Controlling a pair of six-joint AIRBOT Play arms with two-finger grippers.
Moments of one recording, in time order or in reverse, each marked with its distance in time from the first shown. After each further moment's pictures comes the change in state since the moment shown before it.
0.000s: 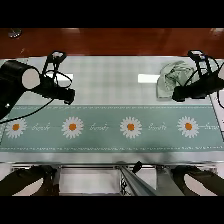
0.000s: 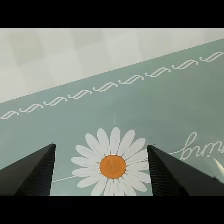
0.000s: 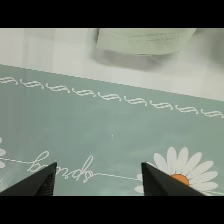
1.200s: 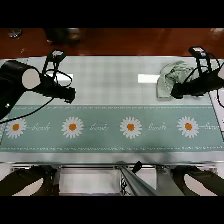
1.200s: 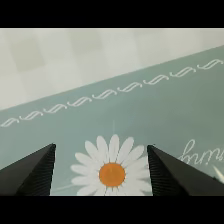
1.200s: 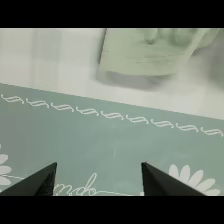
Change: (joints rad) left arm 0.000 0.000 0.000 0.000 0.043 0.000; right arm 0.000 0.000 0.000 0.026 -0.078 0.005
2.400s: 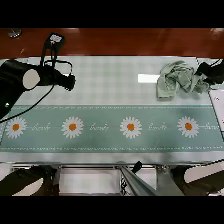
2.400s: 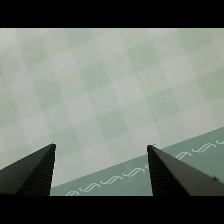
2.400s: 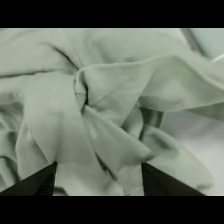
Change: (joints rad) left arm 0.013 -0.001 0.000 0.091 0.280 0.092; right arm -0.452 -0.669 0.476 0.112 -0.245 0.208
